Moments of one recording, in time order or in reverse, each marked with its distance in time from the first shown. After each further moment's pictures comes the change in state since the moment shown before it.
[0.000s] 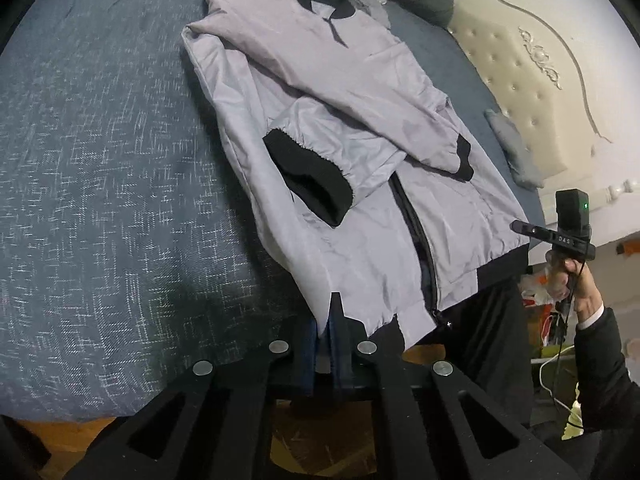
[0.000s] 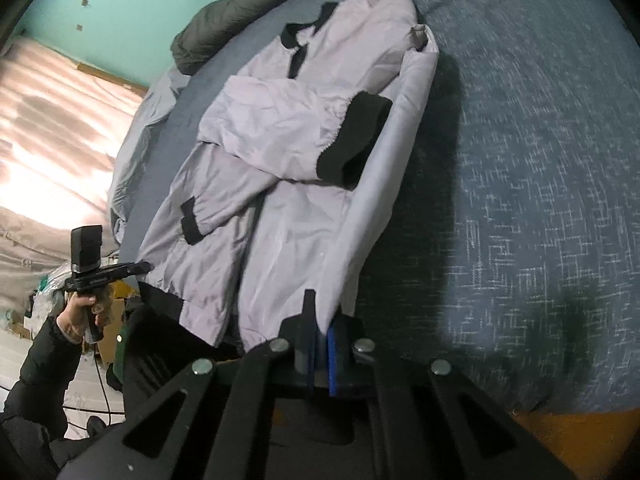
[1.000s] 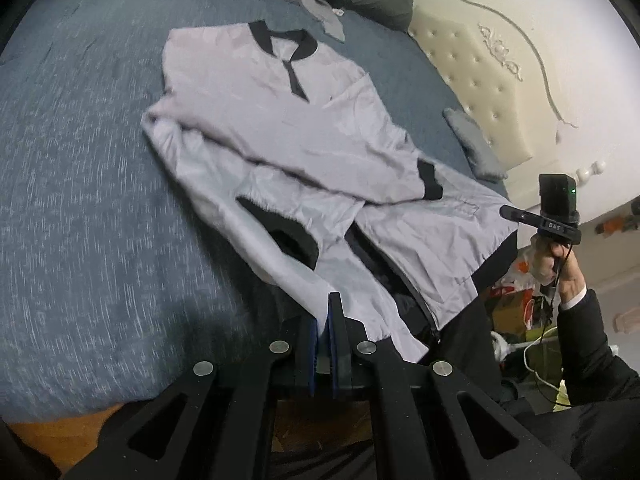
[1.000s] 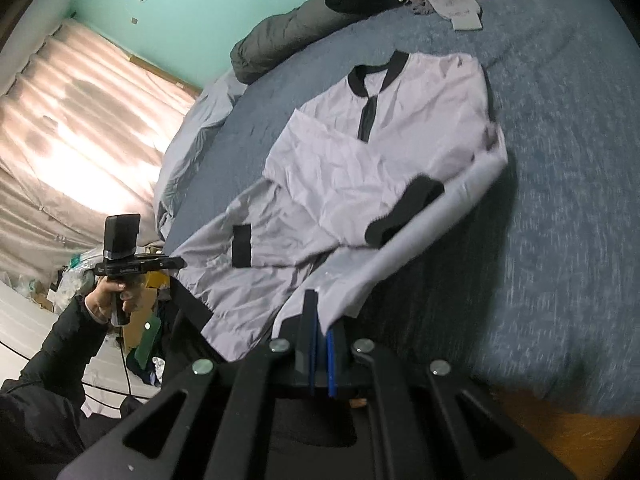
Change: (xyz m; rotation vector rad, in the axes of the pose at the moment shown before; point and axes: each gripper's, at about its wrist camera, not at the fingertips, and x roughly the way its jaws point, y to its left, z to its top) left arm -0.054 -0.023 0.040 0.070 -0.023 -0.085; right arm -0.045 0.044 0.049 -0.120 -0.055 0.118
